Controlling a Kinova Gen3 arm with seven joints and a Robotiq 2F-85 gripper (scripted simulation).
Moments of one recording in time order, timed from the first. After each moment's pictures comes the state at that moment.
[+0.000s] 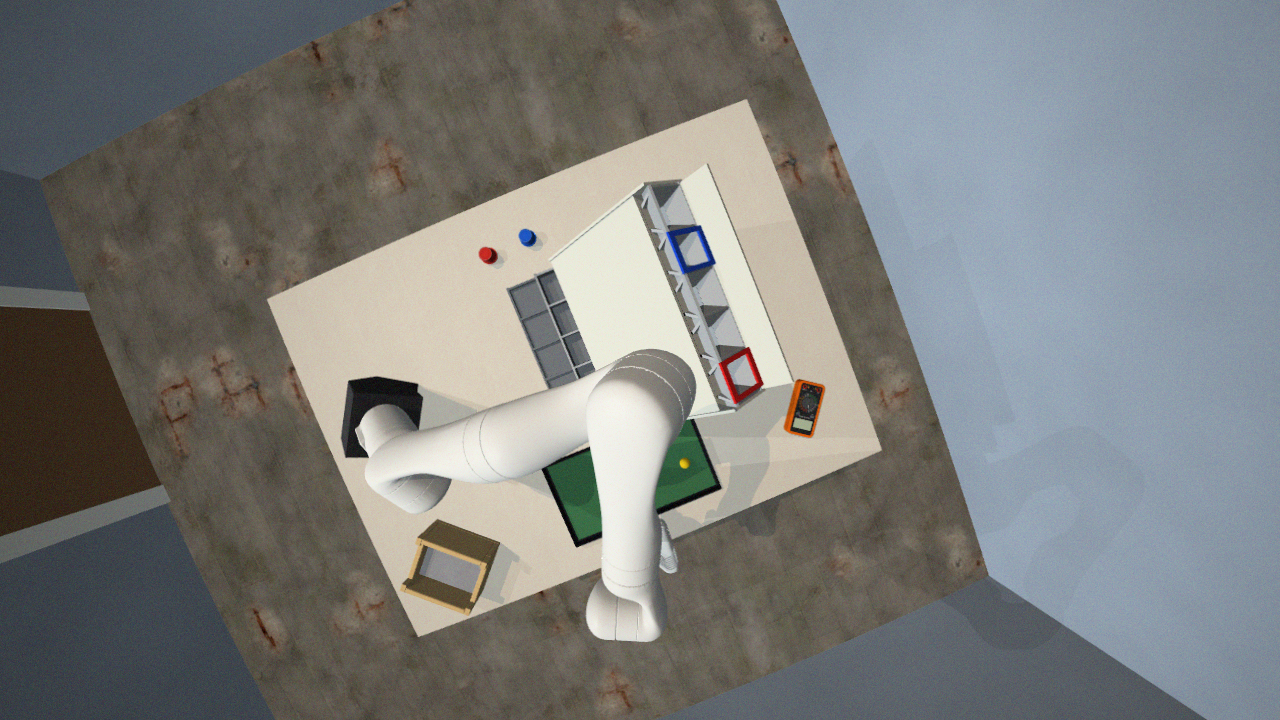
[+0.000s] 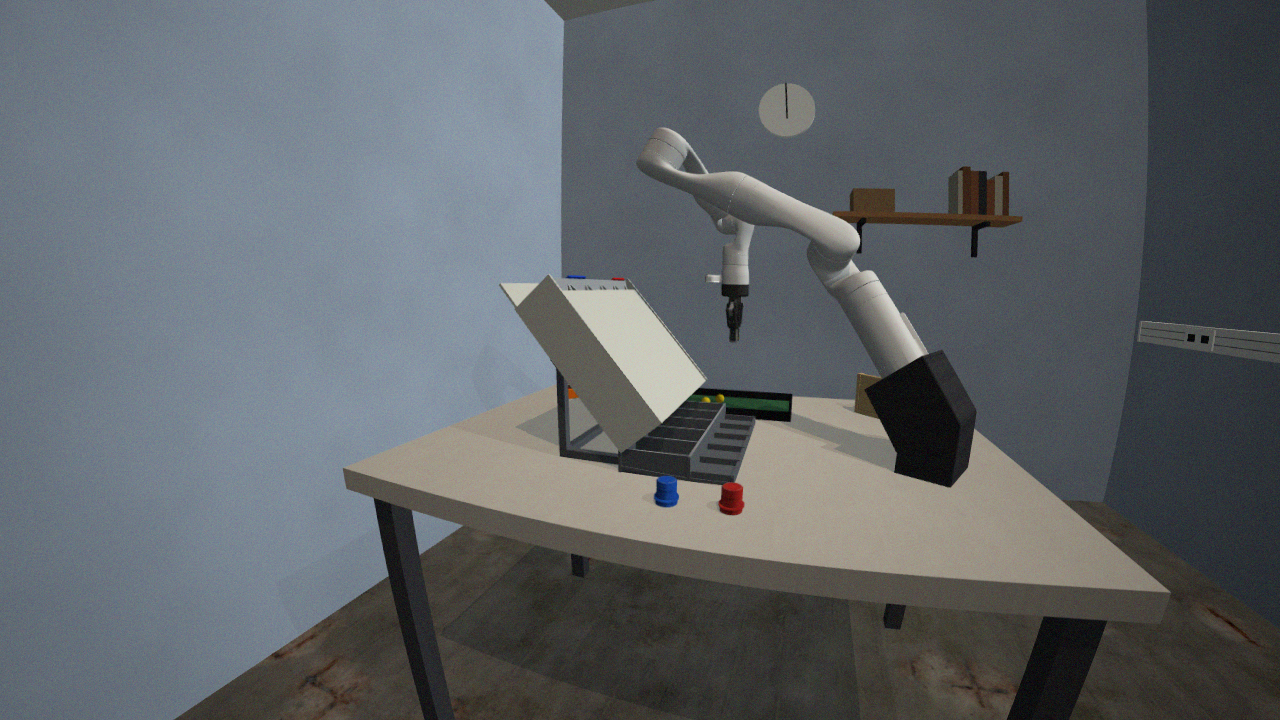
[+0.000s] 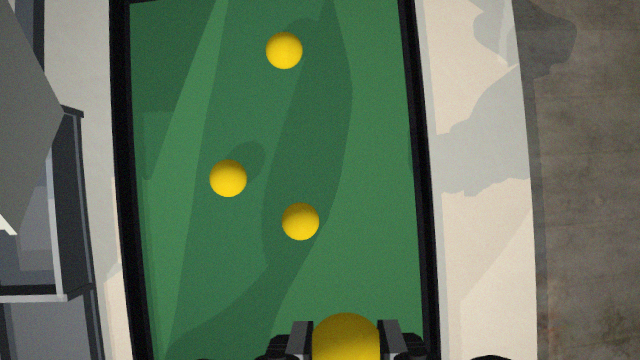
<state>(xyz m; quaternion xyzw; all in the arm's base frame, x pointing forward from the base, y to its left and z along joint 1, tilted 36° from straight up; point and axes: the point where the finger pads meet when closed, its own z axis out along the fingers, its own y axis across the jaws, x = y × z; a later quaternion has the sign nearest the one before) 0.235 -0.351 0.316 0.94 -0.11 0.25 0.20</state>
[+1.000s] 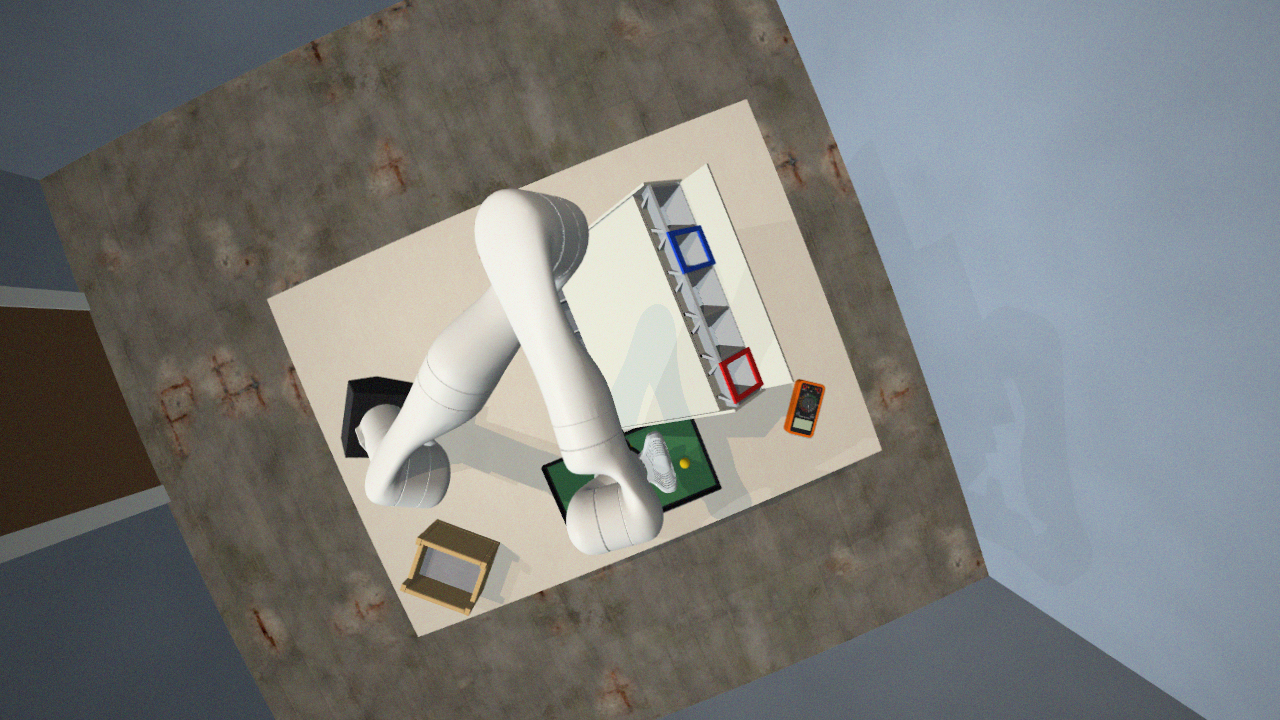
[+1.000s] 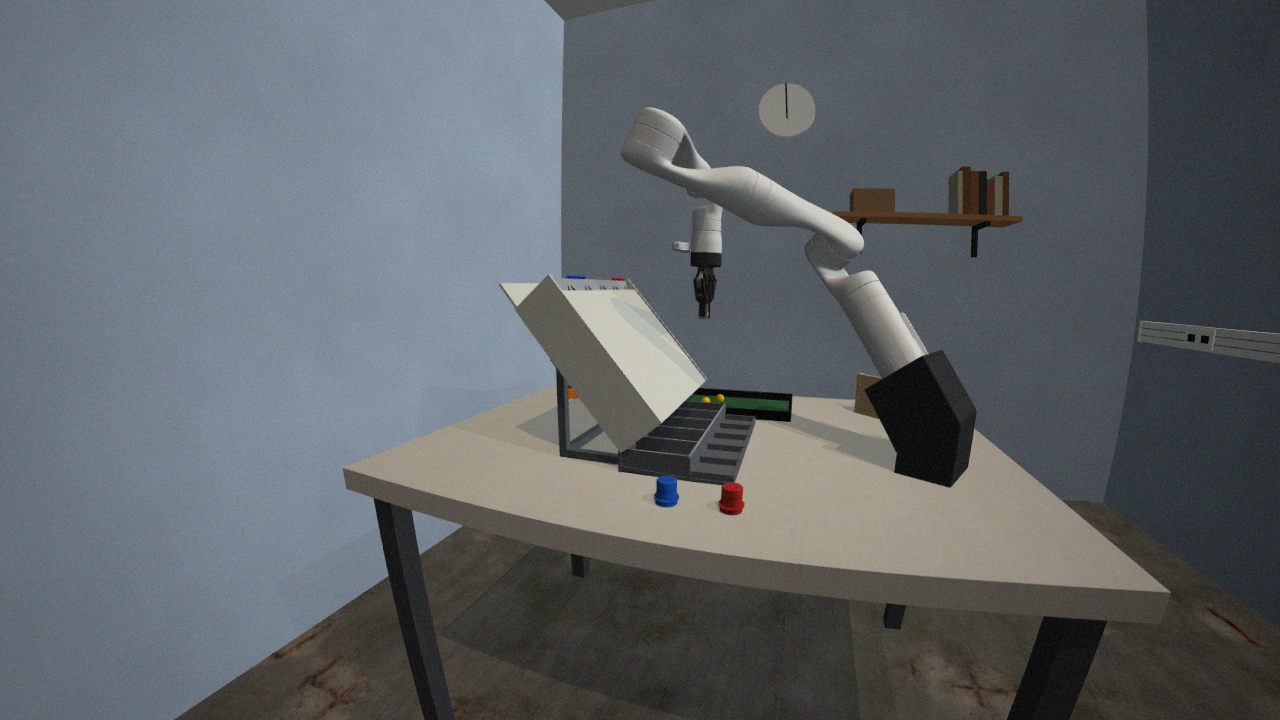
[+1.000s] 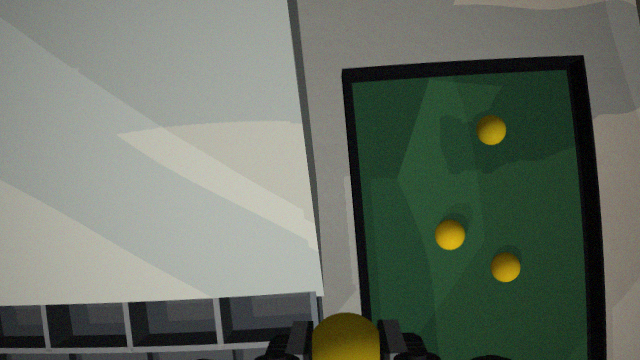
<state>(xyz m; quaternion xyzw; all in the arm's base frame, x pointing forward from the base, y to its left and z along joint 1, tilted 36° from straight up) 0.288 -0.181 0.352 0.94 -0.11 0.26 0.19</state>
